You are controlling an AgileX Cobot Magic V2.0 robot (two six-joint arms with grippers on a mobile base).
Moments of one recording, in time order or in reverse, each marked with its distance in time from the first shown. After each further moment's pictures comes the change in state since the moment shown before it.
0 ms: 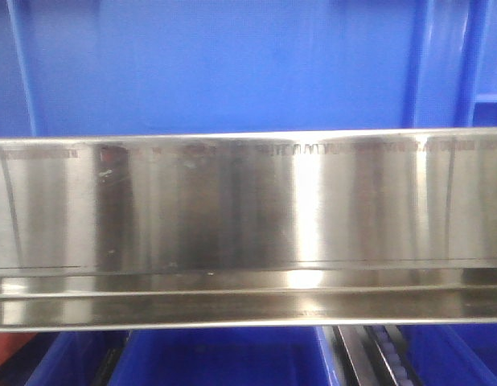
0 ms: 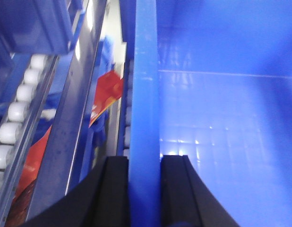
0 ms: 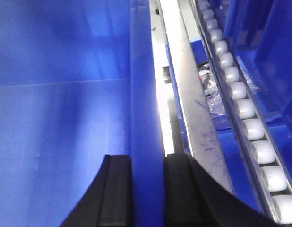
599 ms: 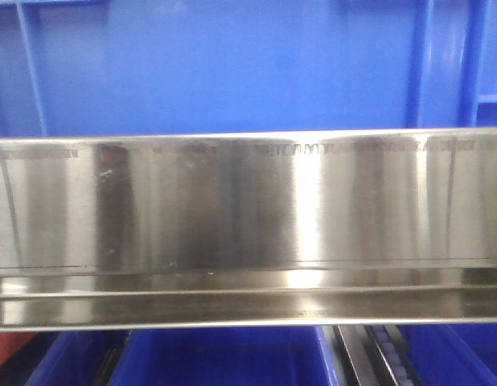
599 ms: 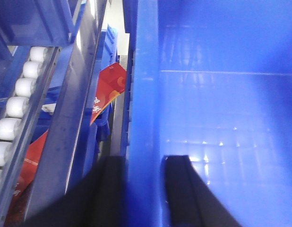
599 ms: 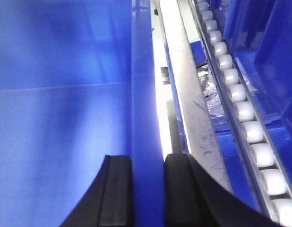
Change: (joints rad) left arm 0.000 0.021 0.000 0.005 -0.004 0.000; right arm -0.004 0.005 0.000 -0.004 -0.010 -0.004
